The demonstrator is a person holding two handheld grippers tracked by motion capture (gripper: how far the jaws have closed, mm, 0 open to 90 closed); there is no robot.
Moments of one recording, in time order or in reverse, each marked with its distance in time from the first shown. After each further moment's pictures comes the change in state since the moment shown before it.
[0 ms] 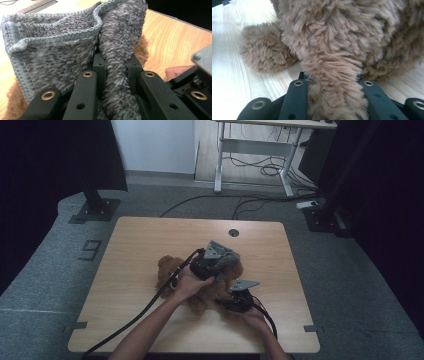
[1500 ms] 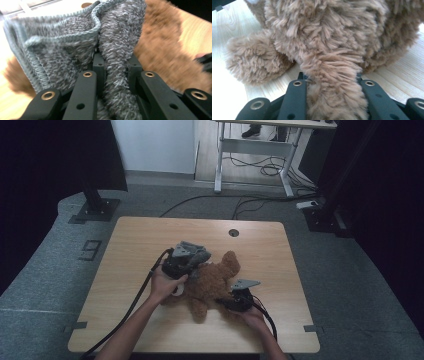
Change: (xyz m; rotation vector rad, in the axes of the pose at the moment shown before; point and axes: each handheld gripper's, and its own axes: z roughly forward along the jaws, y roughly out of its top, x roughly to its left) left arm 0.054 -0.054 -0.050 -0.021 0.088 -0.144; right arm -0.001 -0.001 0.000 0.000 -0.029 0.058
